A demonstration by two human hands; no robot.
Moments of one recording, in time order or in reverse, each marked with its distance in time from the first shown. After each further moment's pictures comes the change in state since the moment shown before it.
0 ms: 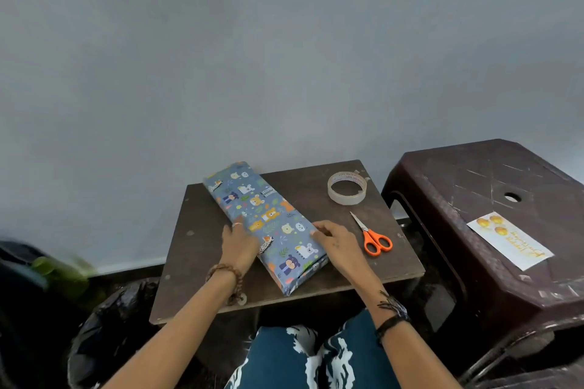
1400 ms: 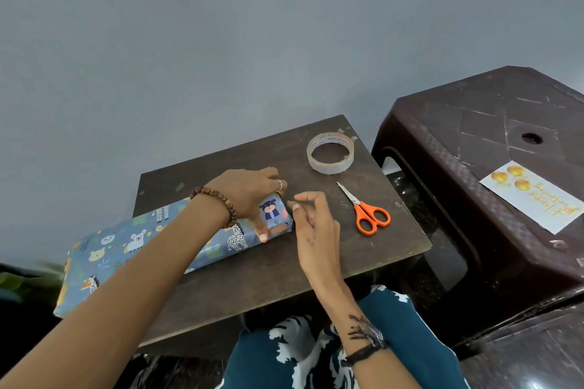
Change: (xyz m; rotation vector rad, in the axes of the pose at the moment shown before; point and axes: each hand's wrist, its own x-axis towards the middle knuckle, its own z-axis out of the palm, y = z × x) left_hand 0.048 0.100 0.018 1.379 -0.565 0.714; right_hand -0.002 -0.005 0.031 0.307 0.377 -0.001
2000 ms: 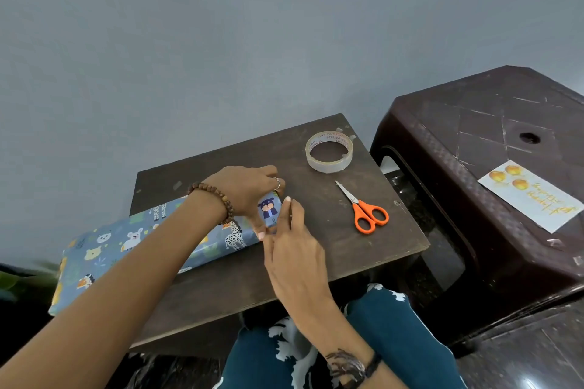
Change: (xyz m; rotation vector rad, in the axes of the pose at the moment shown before) left_hand 0.001 -0.002 0.000 0.041 0.003 0.012; right_hand -0.022 0.003 0.028 -0.868 0.014 -0.262
